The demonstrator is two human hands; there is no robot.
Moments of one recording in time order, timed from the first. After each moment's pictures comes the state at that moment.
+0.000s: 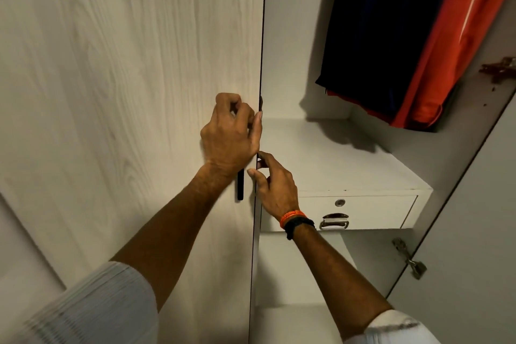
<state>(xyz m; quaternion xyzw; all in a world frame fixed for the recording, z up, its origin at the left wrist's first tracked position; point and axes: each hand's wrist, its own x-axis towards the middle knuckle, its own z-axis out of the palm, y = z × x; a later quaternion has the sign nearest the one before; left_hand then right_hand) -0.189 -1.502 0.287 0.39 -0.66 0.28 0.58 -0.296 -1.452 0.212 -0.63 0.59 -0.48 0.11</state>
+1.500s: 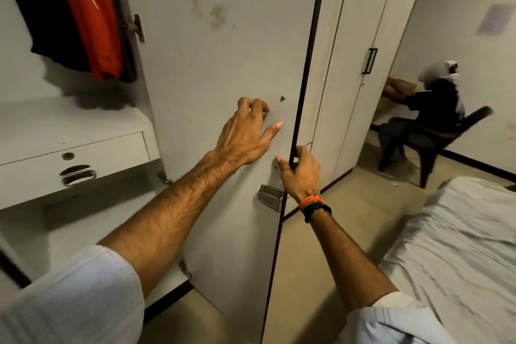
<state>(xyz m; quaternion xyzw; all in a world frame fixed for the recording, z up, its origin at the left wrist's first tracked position) -0.652 -1.043 0.280 0.14 -0.91 -0.12 0.38 -0.741 -0.931 0.195 -0.29 0.81 -0.50 -0.06</state>
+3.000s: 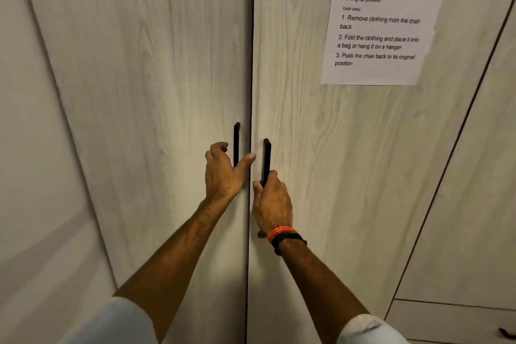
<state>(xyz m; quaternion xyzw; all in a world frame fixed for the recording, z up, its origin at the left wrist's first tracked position) -0.195 -1.350 0.268 0.57 -0.59 -0.13 0.55 -0.301 -1.322 0.221 -0.64 0.61 -0.47 0.05</state>
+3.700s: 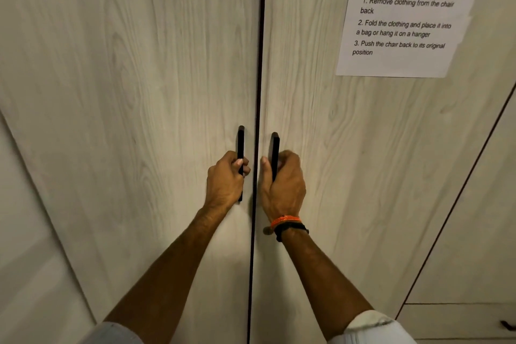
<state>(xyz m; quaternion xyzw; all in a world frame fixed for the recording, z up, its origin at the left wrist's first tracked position) -0.177 -1.448 0.244 0.50 -0.63 -0.23 0.54 -0.285 -1.421 0.231 -0.52 0.58 -0.62 -0.10</state>
